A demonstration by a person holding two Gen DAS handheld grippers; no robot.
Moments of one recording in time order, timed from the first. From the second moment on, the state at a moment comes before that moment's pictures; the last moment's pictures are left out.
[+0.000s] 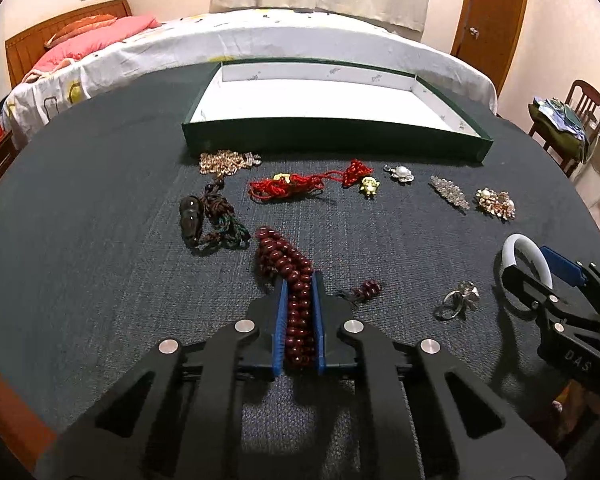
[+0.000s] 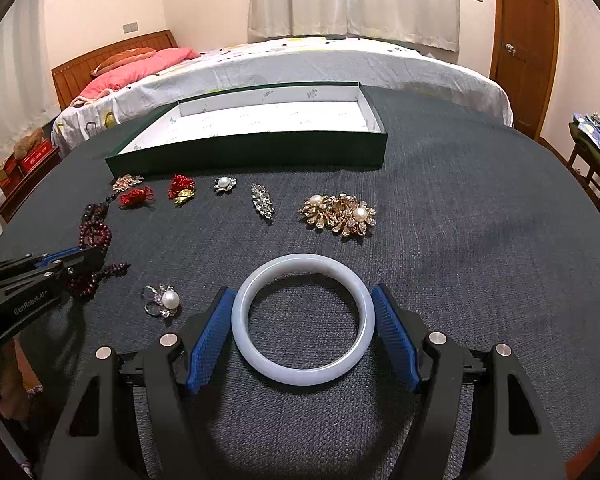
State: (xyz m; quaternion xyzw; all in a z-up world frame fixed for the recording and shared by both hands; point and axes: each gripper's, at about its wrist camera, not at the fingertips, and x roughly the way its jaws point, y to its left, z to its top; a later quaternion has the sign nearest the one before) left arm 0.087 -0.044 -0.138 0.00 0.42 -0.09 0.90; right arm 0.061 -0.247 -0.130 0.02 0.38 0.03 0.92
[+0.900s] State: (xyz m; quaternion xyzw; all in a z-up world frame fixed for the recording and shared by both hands) left arm 0.135 -0.048 -0.059 -0.03 0.35 -0.11 0.93; right arm 0.109 -0.255 -0.060 0.04 0.31 0.04 0.95
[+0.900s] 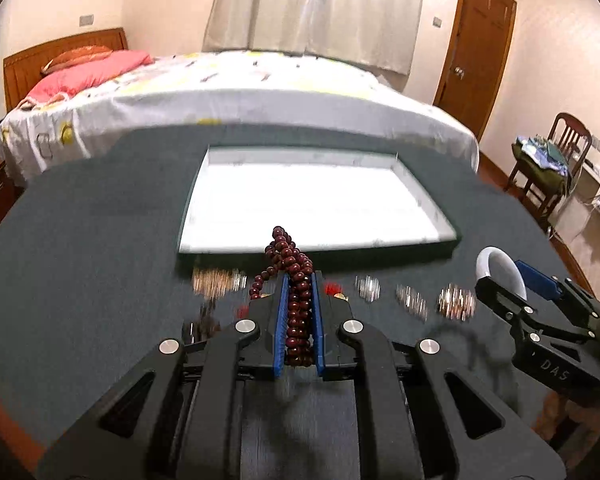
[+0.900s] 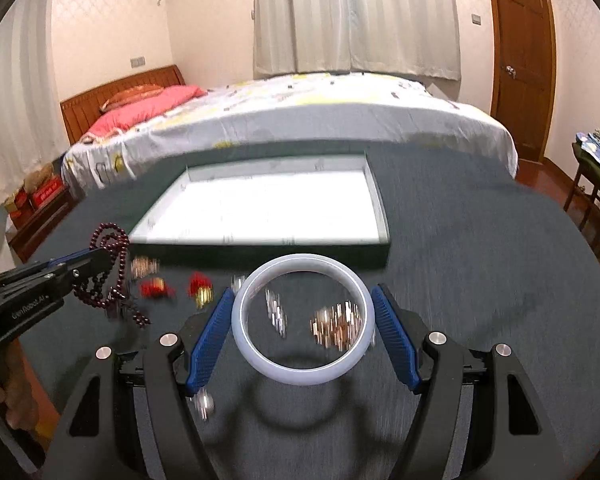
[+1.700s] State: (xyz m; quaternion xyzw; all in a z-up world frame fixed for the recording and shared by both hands) left arm 0.378 -0.067 -0.112 -0.01 0.43 -0.09 0.90; right arm 0.355 -0.257 -0.099 0.03 0.42 0.03 0.91
